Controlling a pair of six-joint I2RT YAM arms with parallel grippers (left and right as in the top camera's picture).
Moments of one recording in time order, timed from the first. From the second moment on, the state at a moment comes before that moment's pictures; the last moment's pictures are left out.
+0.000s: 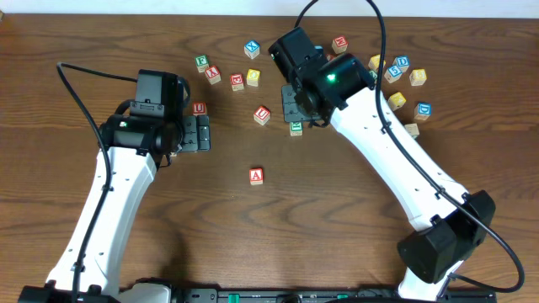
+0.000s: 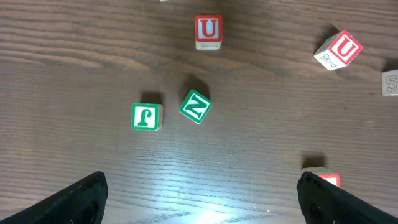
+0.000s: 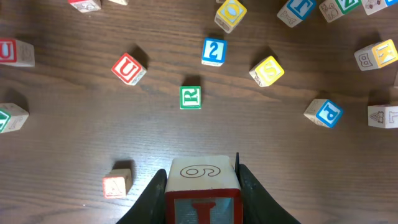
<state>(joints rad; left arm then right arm) -0.13 1.41 1.20 -0.91 -0.04 -0.16 0.62 1.90 1.93 -1.25 0.22 0.50</state>
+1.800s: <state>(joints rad) 0.05 1.41 1.20 -0.92 0.15 -0.12 0.82 1.83 1.22 -0.68 0.20 0.73</state>
